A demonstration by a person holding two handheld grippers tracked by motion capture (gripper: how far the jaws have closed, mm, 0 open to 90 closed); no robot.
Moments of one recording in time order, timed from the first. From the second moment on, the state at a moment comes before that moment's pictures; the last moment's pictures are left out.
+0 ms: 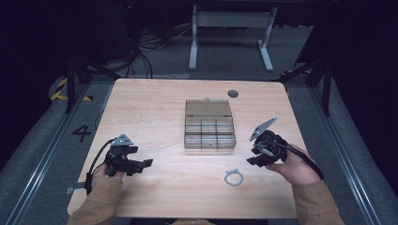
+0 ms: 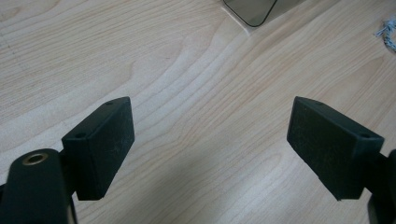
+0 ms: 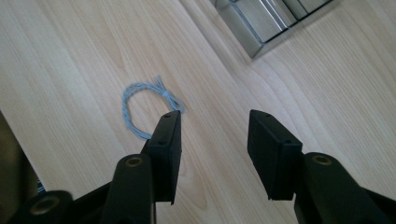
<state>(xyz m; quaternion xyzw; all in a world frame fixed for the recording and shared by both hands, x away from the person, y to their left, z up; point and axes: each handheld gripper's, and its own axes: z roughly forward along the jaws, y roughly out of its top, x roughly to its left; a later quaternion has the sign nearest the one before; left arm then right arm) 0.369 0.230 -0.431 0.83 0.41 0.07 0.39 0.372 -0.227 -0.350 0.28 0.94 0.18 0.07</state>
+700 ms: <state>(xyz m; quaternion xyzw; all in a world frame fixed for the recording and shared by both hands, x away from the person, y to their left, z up) 0.370 0.229 -0.430 0.82 0.40 0.07 0.39 0.374 -0.200 -0.375 0.25 0.95 0.17 0.04</state>
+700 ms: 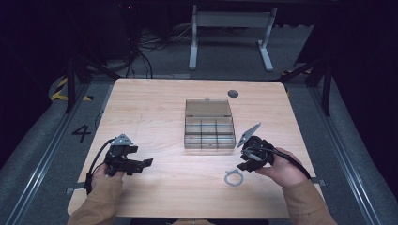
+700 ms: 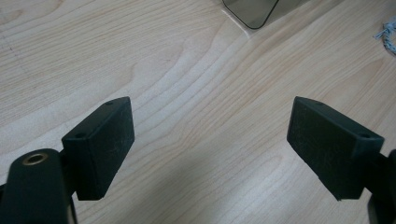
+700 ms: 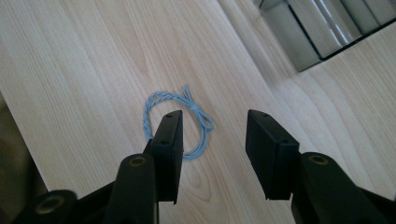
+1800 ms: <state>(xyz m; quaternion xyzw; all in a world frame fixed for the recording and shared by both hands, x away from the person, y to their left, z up) 0.376 0.220 -0.429 0.83 0.40 0.07 0.39 0.380 -0.176 -0.427 0.22 0.96 0.14 0.03</state>
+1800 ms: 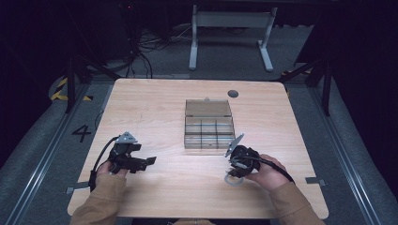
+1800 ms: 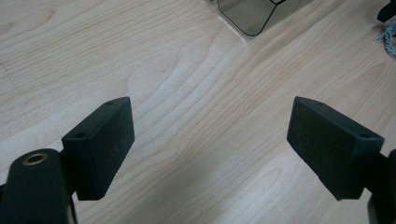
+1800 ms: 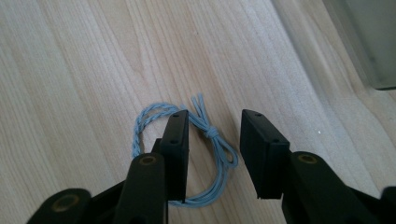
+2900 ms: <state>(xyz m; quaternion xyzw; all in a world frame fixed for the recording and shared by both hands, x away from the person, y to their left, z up) 0.376 0.220 -0.429 0.83 0.40 0.07 0.39 0.373 -0.174 -0.417 0.22 0.97 0.13 0.04</state>
